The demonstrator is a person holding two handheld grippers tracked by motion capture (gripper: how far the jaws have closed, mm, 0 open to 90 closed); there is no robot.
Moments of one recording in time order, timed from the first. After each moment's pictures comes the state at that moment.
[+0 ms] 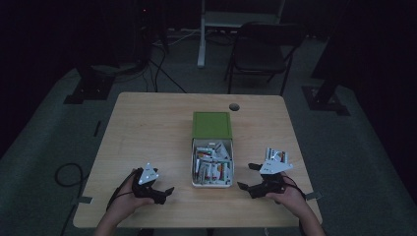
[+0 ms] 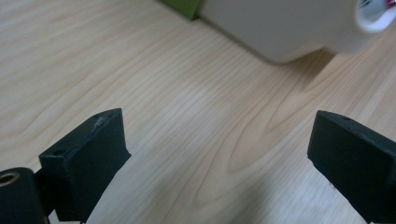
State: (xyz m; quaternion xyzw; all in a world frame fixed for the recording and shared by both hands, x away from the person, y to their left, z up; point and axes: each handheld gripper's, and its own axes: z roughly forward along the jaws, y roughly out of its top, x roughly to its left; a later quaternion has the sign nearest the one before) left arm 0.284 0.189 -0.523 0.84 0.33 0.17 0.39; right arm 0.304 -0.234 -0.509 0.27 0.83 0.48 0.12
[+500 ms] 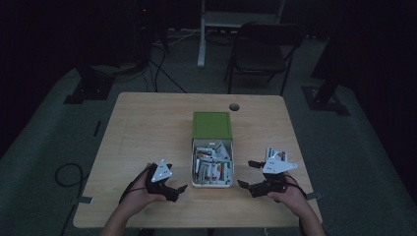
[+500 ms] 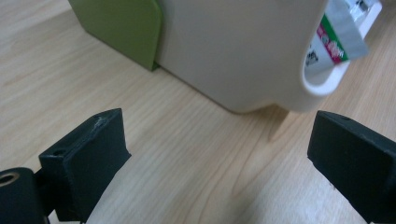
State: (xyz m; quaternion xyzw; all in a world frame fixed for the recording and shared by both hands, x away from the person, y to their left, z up) left arm 0.294 0.156 -0.514 0.85 0.28 0.17 0.42; right arm 0.299 -0.232 -0.494 0.25 0.81 0.51 0.12
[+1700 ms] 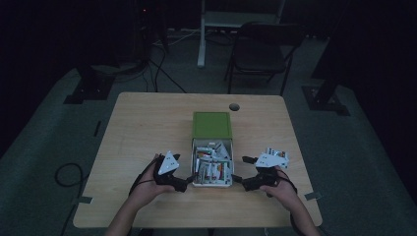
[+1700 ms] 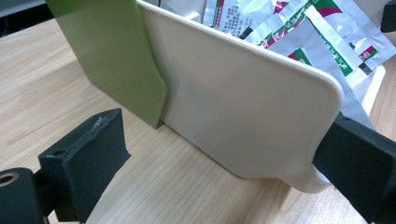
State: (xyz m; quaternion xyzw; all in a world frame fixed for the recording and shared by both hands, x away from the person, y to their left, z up) left arm 0.313 0.137 -0.504 0.82 0.27 0.19 0.46; right arm 0.322 -0.218 -0.507 0.26 0.81 0.52 0.12
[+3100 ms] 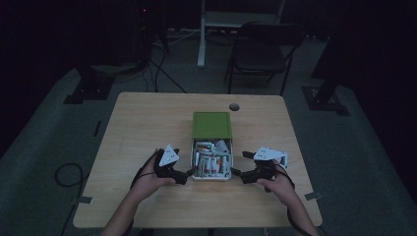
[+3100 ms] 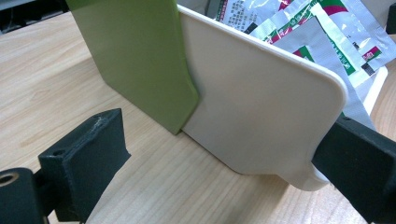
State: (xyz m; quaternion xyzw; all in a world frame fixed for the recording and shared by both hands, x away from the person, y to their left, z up) left arm 0.335 0.138 -0.504 0.82 0.29 0.19 0.45; right arm 0.340 -0.214 -0.506 0.29 0.80 0.51 0.12
